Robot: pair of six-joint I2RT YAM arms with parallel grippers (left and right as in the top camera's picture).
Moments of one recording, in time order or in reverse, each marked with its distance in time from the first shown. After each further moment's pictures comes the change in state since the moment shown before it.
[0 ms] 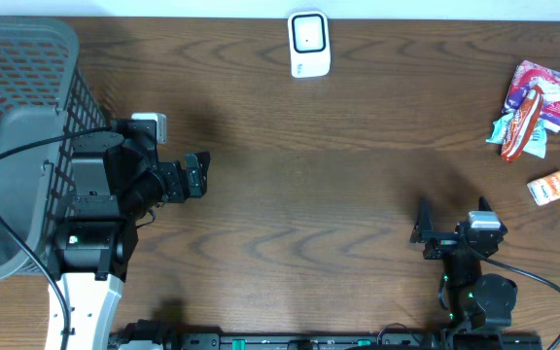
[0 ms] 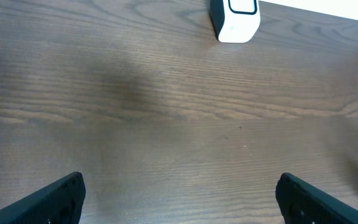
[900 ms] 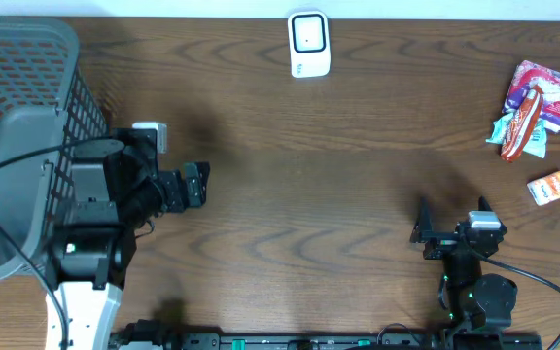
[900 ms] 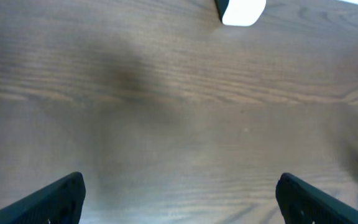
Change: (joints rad) left arm 0.000 -0.046 0.000 -0.093 -0.006 0.000; right arm 0.000 0.000 0.000 0.000 0.000 0.000
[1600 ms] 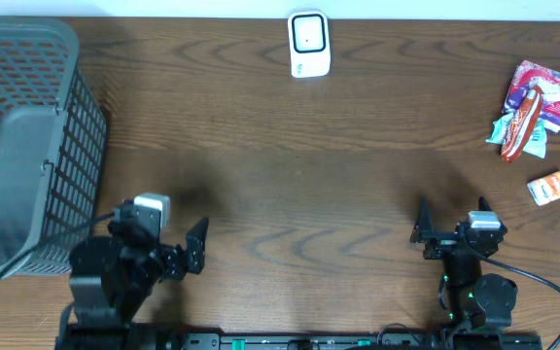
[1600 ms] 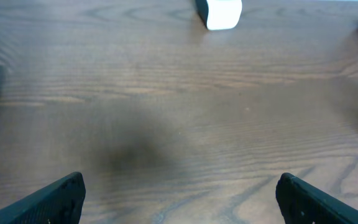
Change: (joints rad) left arm 0.000 -0.561 -0.328 -0.019 -0.002 0.131; right arm 0.000 0.000 0.000 0.000 0.000 0.000
